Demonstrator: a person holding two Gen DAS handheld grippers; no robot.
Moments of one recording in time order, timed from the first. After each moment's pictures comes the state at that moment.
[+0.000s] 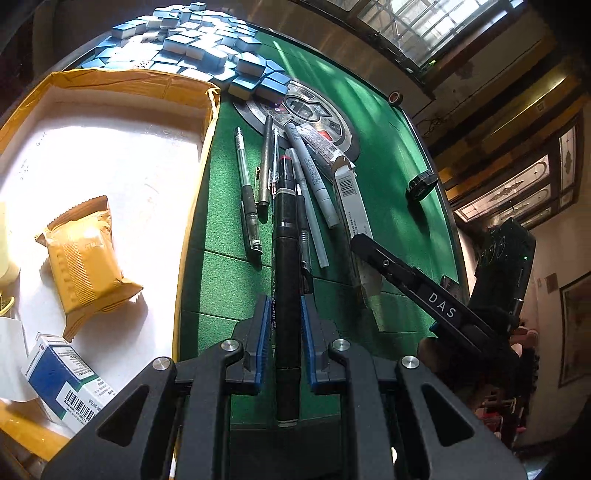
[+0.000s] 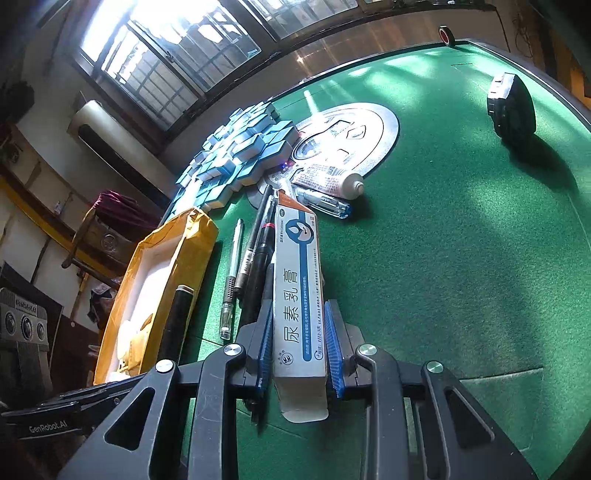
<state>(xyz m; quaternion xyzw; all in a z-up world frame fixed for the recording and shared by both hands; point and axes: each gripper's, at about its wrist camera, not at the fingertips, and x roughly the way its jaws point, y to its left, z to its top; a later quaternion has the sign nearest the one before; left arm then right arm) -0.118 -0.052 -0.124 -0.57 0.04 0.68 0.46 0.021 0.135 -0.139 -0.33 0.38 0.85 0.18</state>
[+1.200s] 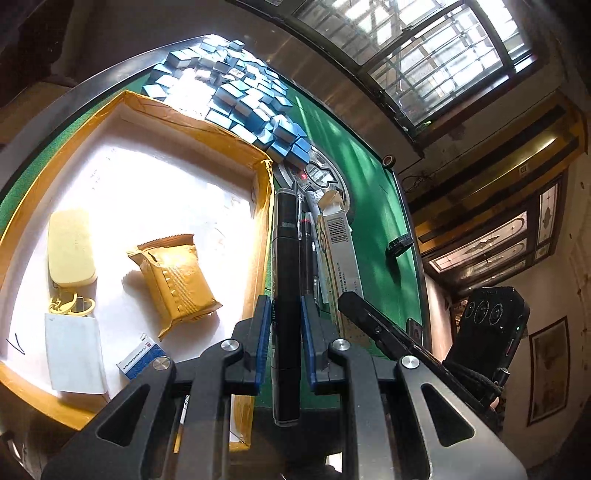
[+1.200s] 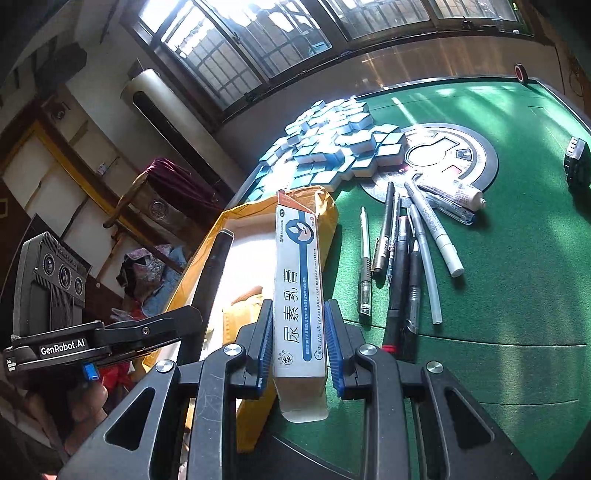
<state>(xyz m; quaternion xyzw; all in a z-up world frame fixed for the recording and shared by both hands) -0.172 -0.133 -0.087 -0.54 -0.07 0.70 0.45 -0.028 0.046 -0.087 -0.33 0.33 0.88 0.10</state>
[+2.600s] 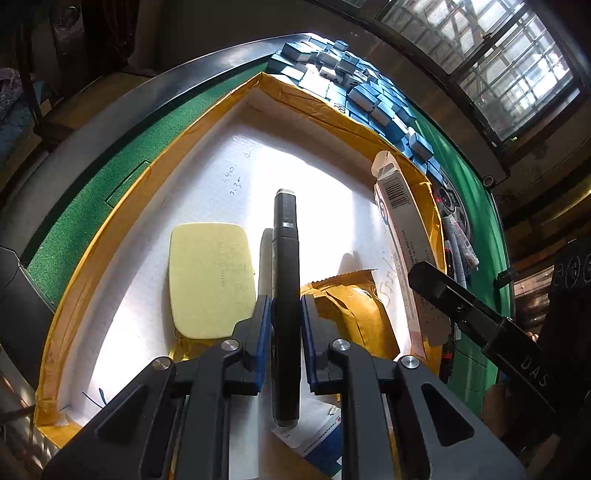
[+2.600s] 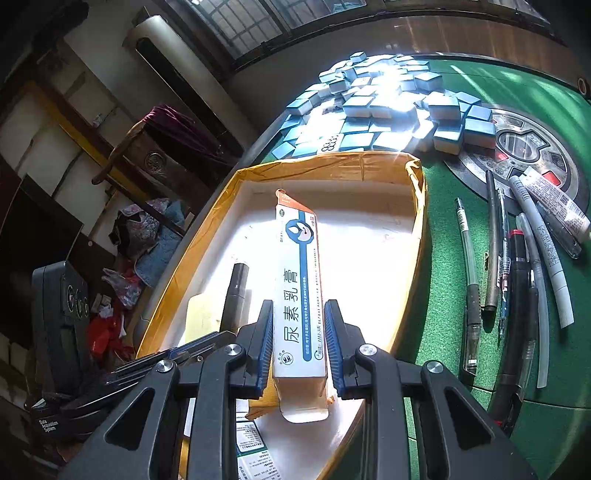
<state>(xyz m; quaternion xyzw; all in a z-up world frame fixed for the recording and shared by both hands) -0.236 -0.170 -0.152 -0.56 -0.02 0.77 0.31 -0.147 0.016 -0.119 -0.41 0.29 0.86 0.06</state>
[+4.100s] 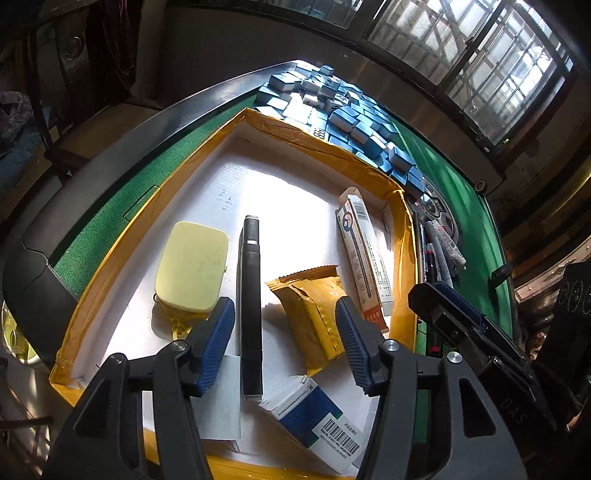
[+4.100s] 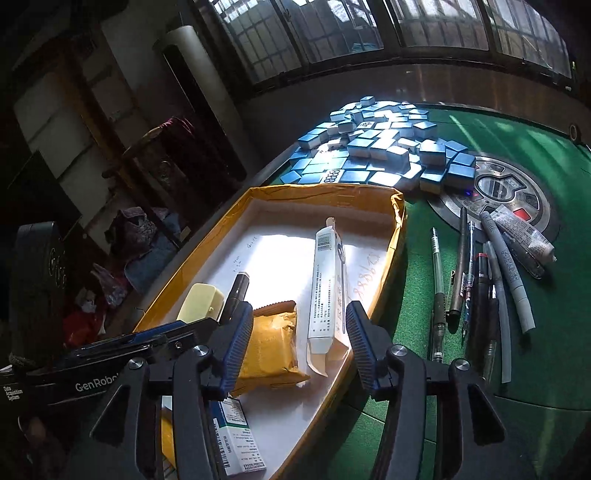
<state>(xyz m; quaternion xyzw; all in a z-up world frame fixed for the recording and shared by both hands) -0.200 -0.171 -0.118 -0.51 -0.01 0.80 0.31 -0.098 -0.001 -0.096 -0.35 0.22 0.90 0.08</state>
